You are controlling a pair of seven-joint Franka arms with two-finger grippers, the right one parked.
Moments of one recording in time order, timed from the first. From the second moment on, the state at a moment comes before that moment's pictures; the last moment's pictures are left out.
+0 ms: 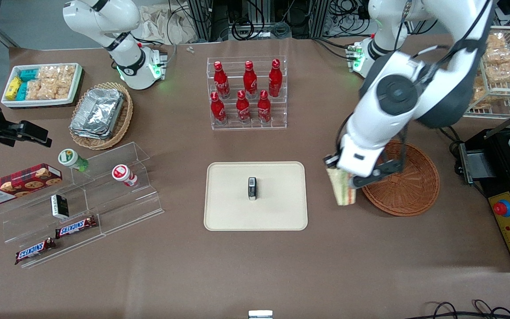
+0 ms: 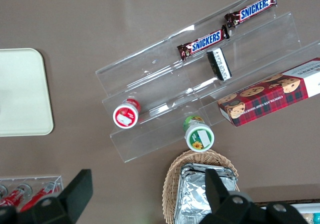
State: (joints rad) arm 0.02 0.37 -0.59 -1.57 0.17 1.89 -0.94
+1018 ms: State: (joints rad) arm -0.16 0.86 -0.63 -1.42 0.44 1.99 -1.00
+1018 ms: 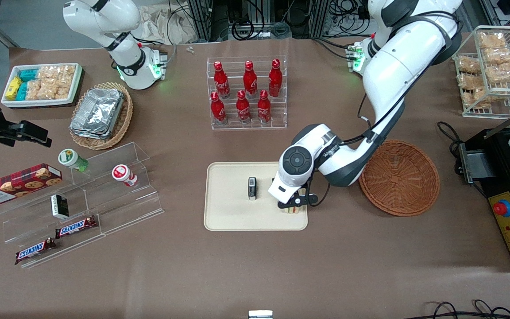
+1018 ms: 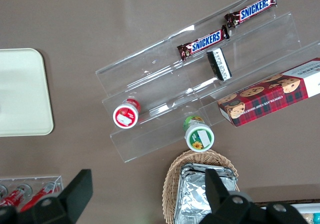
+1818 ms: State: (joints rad) arm -0.16 0.86 -0.63 -1.38 0.44 1.99 -1.04
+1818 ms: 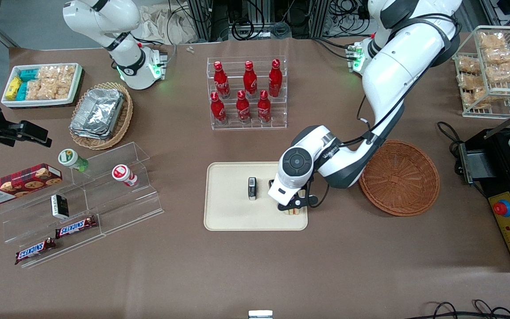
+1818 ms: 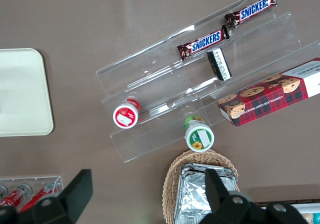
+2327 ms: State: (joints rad) arm -0.09 0.65 -0.64 -1.35 0.44 1.77 -1.05
